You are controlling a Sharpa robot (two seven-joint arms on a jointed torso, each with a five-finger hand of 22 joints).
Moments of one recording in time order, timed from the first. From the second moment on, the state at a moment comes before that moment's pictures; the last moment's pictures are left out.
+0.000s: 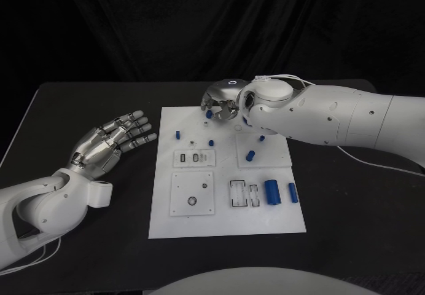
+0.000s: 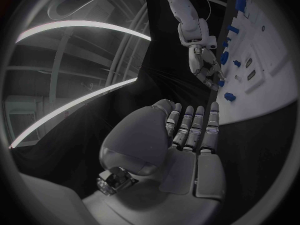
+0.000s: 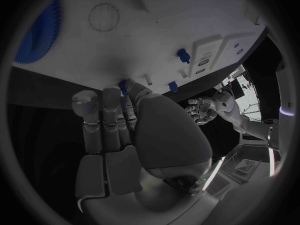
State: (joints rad) left arm 1.20 -1.13 -0.21 1.70 0.08 -0.01 0.68; left_hand 1.48 0.18 0.14 0.17 0.67 0.56 0.09 0.17 0.06 0.33 0.20 0.49 0.07 0.38 0.19 0.32 0.07 0.16 0.43 0.29 0.25 0.09; right arm 1.47 -0.46 -0.24 1.19 -1.53 -0.20 -0.08; right_hand 1.51 -0.05 0.28 0.10 0.09 0.68 0.07 0.09 0.34 0.78 0.12 0.12 0.07 1.23 0.01 1.07 0.66 0.13 1.20 0.12 1.17 0.98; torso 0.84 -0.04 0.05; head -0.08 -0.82
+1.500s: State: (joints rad) left arm 1.20 -1.14 -0.21 1.70 0.08 0.00 0.68; left_hand 1.48 0.18 0.16 0.17 0.67 0.56 0.10 0.17 0.06 0.33 0.20 0.49 0.07 0.38 0.19 0.33 0.07 0.16 0.43 0.29 0.25 0.09; right arm 1.51 -0.82 -0.25 1.42 -1.53 -0.26 -0.11; right_hand 1.34 -0.02 0.13 0.20 0.12 0.82 0.08 0.07 0.21 1.46 0.01 1.56 1.31 1.46 -0.04 1.56 1.31 0.07 1.43 0.07 1.44 1.31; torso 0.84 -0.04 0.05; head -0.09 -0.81
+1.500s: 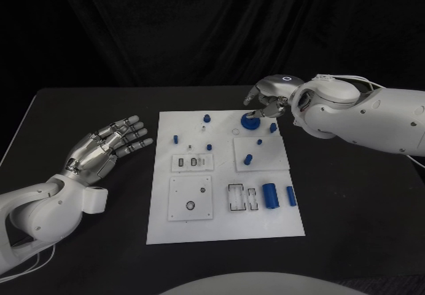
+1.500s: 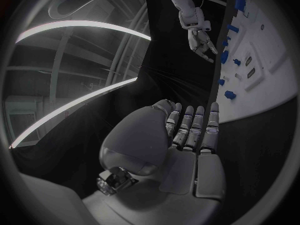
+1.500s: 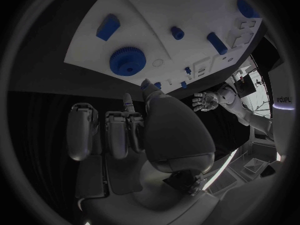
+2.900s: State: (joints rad) left arm 1.20 -1.13 -0.21 1.68 0.08 0.01 0.68; left_hand 1.48 0.18 0.17 0.17 0.67 0.56 0.10 0.17 0.07 0.33 0.20 0.49 0.07 0.38 0.19 0.33 0.07 0.16 0.43 0.29 0.25 0.09; right arm 1.47 -0.83 -0.25 1.40 -1.53 -0.20 -0.14; right_hand 1.34 -0.01 0.12 0.19 0.16 0.82 0.11 0.07 0.17 1.46 0.03 1.55 1.31 1.47 -0.03 1.53 1.31 0.05 1.38 0.09 1.39 1.31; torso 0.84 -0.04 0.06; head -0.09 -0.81
